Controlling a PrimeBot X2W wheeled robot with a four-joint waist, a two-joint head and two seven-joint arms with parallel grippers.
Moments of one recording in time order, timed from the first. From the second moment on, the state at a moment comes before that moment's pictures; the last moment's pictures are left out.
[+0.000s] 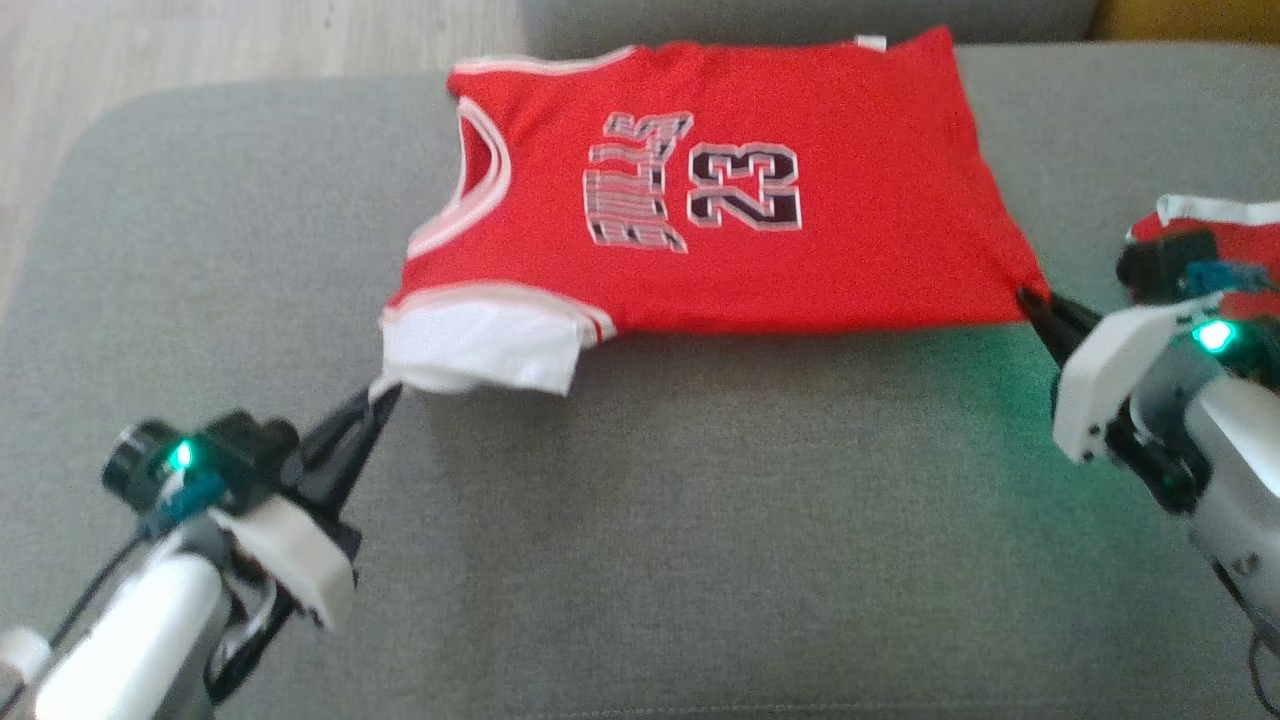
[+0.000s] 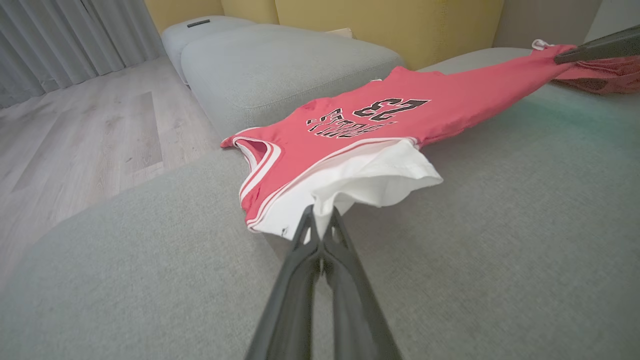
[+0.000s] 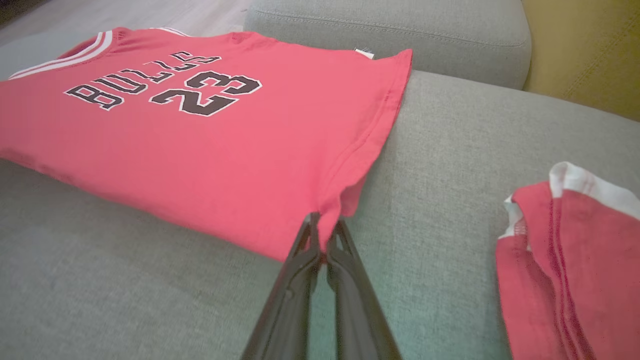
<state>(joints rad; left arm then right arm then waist) -0.35 0.53 -0.63 0.32 -0.42 -0.13 -0.26 -0.71 -0.50 0.78 0.79 0.76 0.13 0.06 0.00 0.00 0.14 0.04</state>
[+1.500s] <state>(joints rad) -0.49 0.64 -0.74 0.24 -0.41 -0.12 -0.12 -0.63 -0.62 0.66 0.53 0.85 0.13 0.58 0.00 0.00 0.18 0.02</state>
